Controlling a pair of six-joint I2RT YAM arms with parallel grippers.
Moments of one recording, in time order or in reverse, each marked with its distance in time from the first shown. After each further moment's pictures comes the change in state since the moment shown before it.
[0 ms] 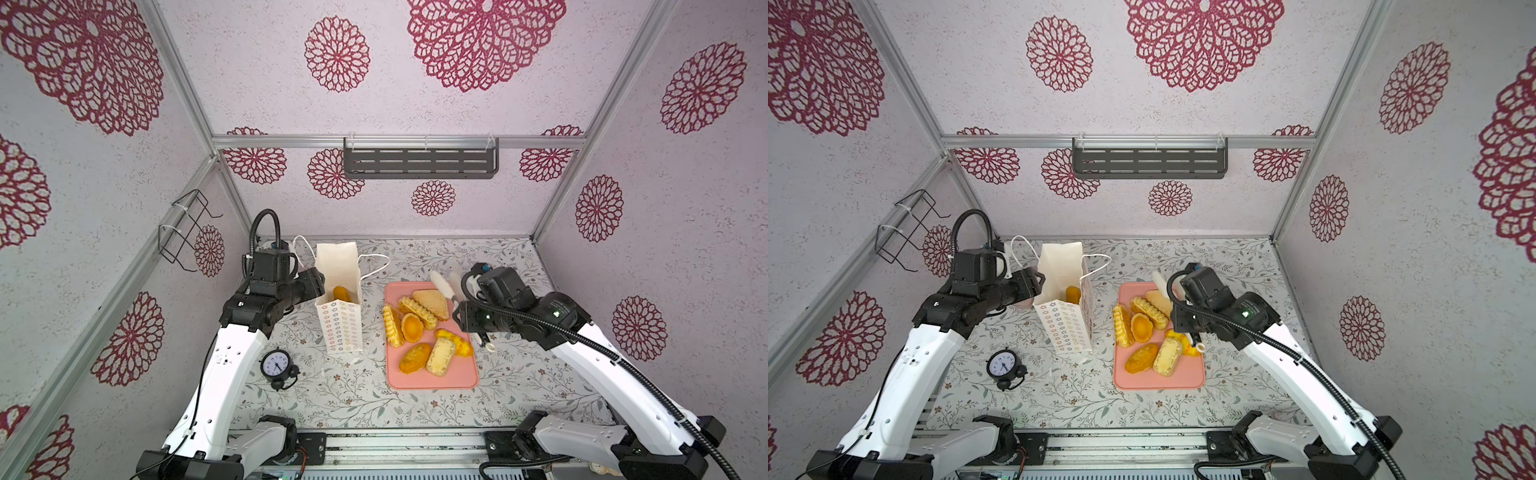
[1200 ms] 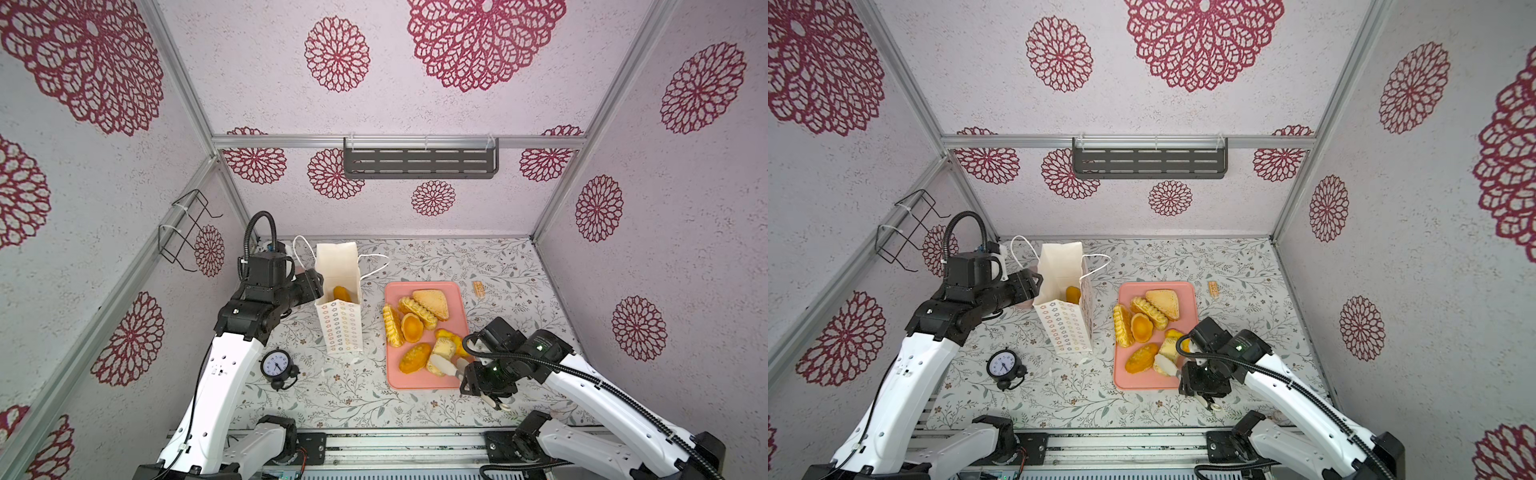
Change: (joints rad) left arm 0.000 -0.050 -0.018 0.000 -0.001 -0.005; right arm -0.001 -0.151 -0.443 -0.066 -0.348 0.063
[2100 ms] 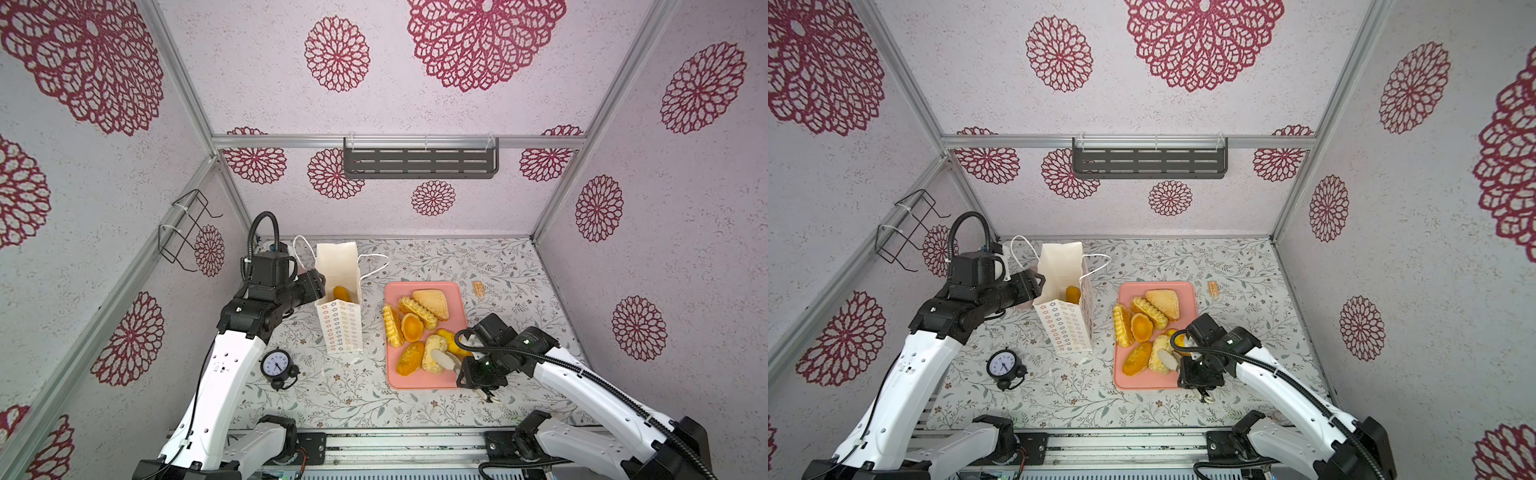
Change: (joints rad) left arm -0.012 0.013 -0.002 0.001 -0.003 -0.017; right arm -0.061 0.053 -0.064 0.129 -0.024 -0.070
